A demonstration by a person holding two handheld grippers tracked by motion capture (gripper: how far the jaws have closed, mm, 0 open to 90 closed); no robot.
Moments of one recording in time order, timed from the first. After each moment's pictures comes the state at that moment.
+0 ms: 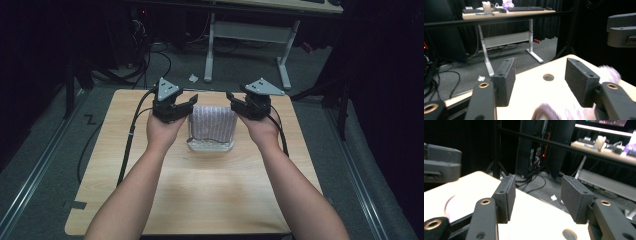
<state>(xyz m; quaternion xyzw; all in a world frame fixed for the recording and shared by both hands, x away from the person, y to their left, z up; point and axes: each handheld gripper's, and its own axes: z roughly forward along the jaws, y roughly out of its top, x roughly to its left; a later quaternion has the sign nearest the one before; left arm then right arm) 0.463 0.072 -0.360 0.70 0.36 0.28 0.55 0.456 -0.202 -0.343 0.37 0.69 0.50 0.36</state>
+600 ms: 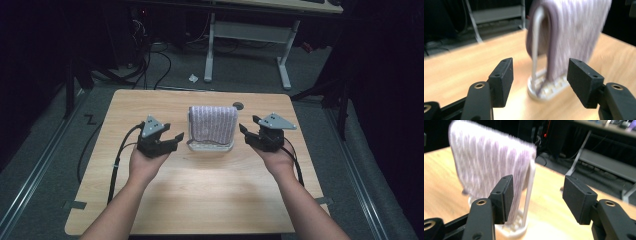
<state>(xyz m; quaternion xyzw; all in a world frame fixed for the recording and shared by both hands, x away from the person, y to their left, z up) 0.413 0.111 -0.447 0.75 0.36 0.22 0.50 0.407 -0.243 -0.412 0.38 0.73 0.46 0.34</state>
